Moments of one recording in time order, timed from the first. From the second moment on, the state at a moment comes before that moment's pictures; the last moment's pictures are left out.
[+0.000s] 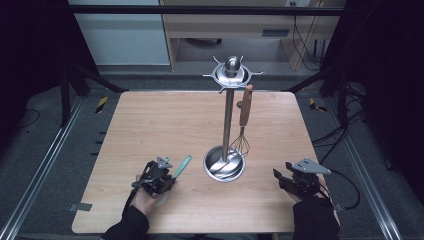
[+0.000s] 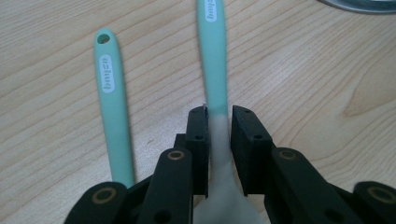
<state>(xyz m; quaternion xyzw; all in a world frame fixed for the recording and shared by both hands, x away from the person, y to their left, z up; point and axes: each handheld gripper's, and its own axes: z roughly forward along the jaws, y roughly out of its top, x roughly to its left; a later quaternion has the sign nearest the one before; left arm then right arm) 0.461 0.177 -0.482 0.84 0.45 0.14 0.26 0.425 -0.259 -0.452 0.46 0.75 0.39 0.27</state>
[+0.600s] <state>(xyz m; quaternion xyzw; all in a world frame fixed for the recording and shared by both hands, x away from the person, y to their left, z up) 0.462 0.172 -0.481 0.84 0.47 0.15 0.25 0.425 -0.259 -0.453 0.46 0.75 0.39 0.27</state>
